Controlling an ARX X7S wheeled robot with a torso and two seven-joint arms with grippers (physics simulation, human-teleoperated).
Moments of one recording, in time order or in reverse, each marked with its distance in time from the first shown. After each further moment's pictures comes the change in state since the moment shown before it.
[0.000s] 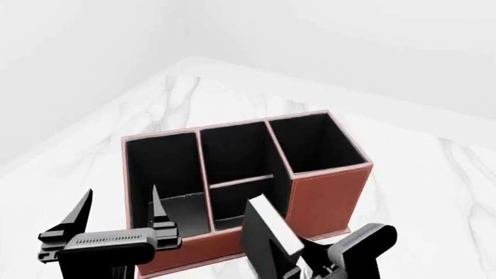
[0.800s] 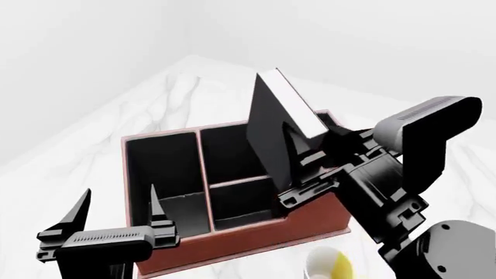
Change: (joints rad) left arm -0.007 -0.009 -0.004 -0.007 -0.020 -0.001 -0.007; right arm 0.682 0.057 0.157 -0.172 0.565 0.379 0.387
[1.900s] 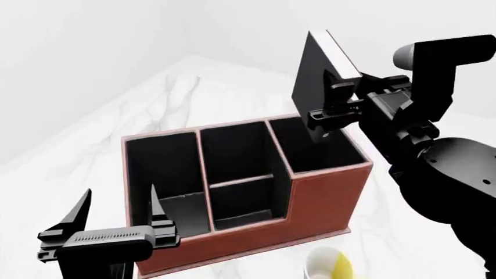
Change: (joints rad) left arm -0.005 -0.008 0.010 -0.006 -0.008 0.003 -0.012; right arm 0.251 -0.027 -0.060 0.382 -0.118 0.032 -0.026
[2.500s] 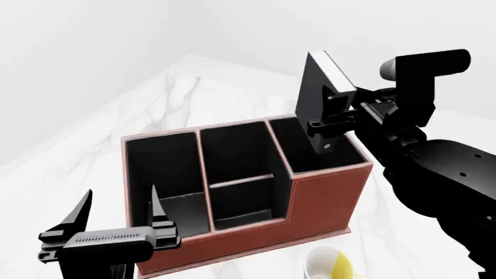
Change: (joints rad) left arm 0.002 -0.005 0.007 0.003 -0.004 0.001 -0.006; right arm -0.009 -0.003 -0.052 0.105 -0.057 -0.009 -0.054
